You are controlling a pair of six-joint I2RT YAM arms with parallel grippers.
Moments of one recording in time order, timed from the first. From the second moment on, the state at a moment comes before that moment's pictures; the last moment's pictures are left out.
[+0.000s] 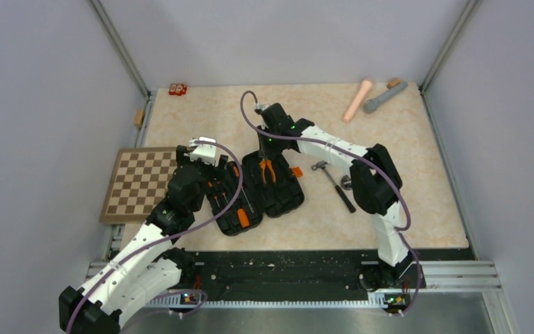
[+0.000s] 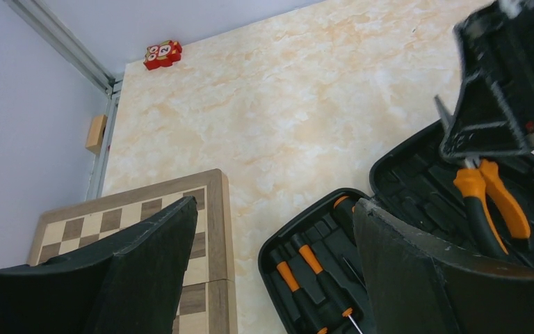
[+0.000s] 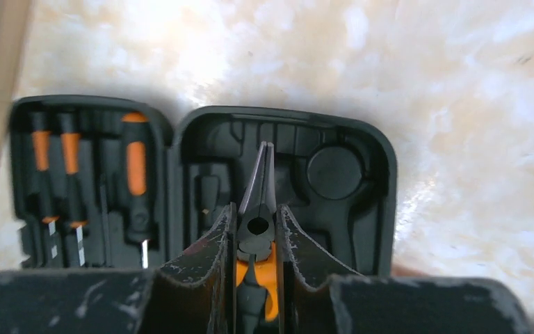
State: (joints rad) left arm -0.53 0.75 0.56 0.04 -0.44 0.16; right arm 0.74 2.13 1.75 -0.48 -0.03 0.36
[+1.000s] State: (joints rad) left arm -0.46 0.69 0.54 0.12 -0.83 0.14; right arm 1.02 1.88 1.51 -0.77 -0.20 -1.10
